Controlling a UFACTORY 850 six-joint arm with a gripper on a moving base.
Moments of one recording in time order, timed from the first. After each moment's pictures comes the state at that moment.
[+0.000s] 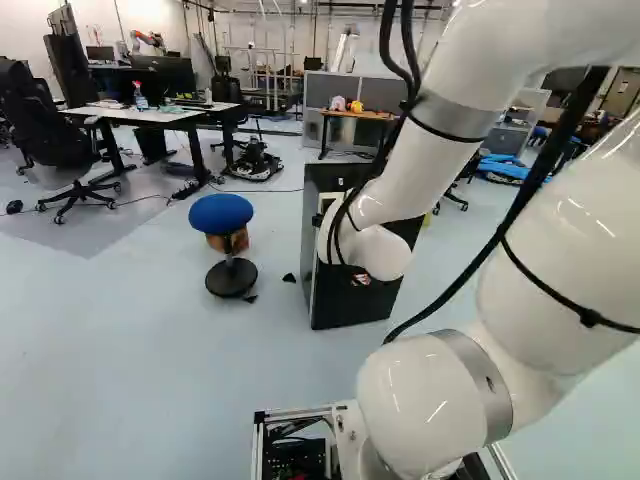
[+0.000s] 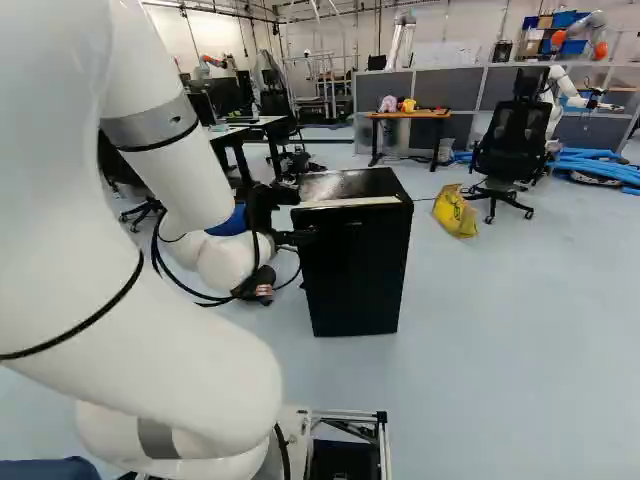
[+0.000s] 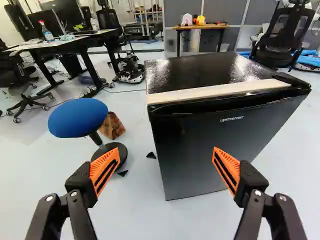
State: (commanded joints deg) arm 7.9 3.6 -12.6 13.1 51.8 0.0
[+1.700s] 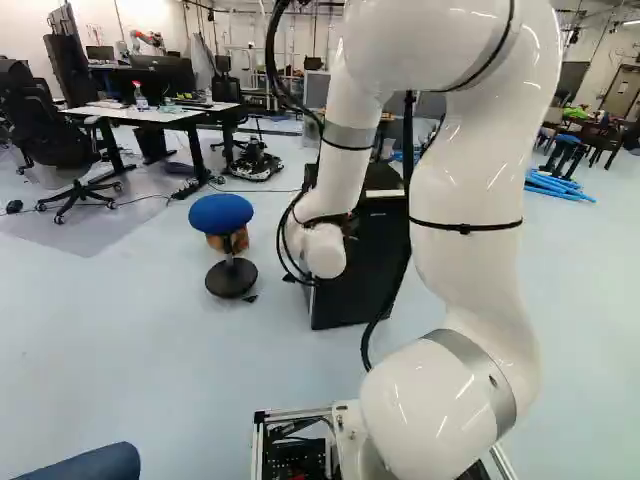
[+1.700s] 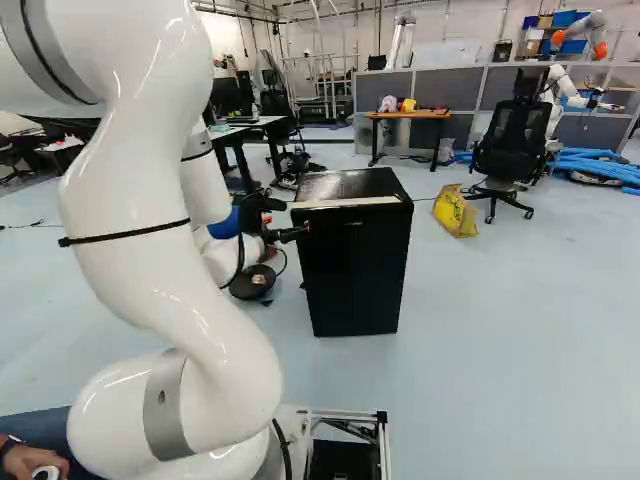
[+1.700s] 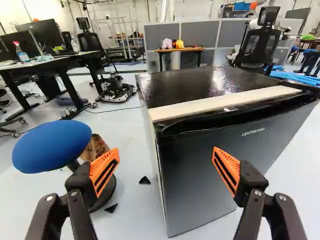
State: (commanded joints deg) arm 18.9 -22.6 -27.5 31.8 72.0 0.0
